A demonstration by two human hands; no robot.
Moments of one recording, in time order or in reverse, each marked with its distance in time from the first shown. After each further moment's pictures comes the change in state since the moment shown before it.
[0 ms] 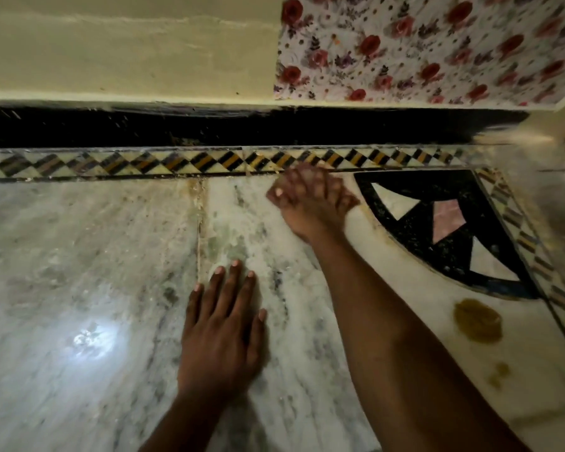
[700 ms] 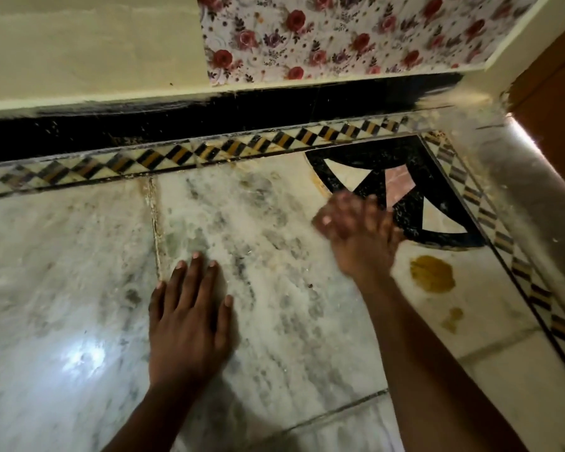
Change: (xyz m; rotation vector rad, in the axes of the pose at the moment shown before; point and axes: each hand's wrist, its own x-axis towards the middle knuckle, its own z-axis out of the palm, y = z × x) left_hand 0.000 0.003 -0.012 -0.007 -0.029 -0.018; right_hand -0.101 0.150 0.011 0.064 0.113 0.291
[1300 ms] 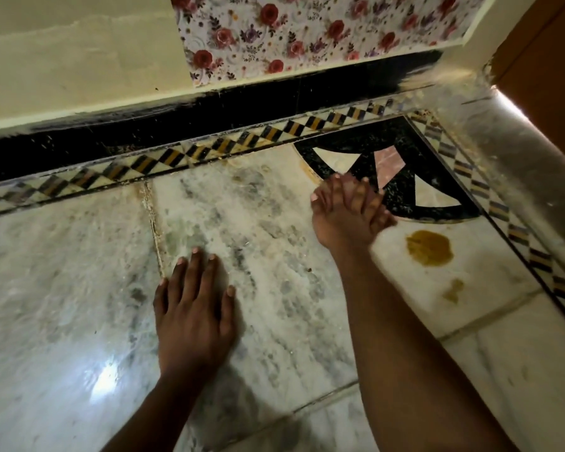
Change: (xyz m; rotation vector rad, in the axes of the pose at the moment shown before) left_hand 0.001 0.000 0.001 0.019 0.033 0.039; right_hand -0.001 -0.034 0.003 0.101 0.044 0.143
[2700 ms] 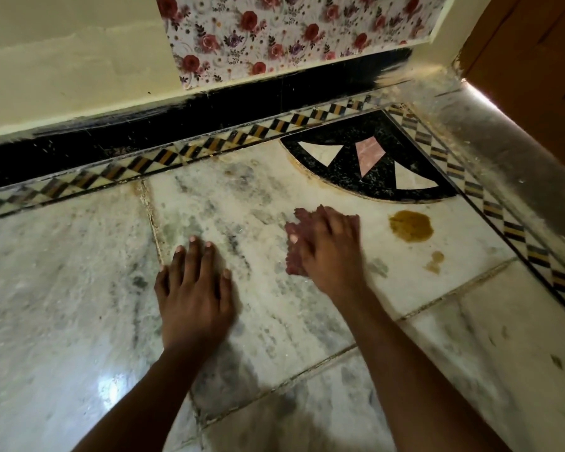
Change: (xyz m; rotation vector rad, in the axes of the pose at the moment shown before) left_hand -0.001 0.001 -0.003 0.019 -0.067 0.010; right_hand -0.103 0.038 0.010 0.012 0.229 -0.352
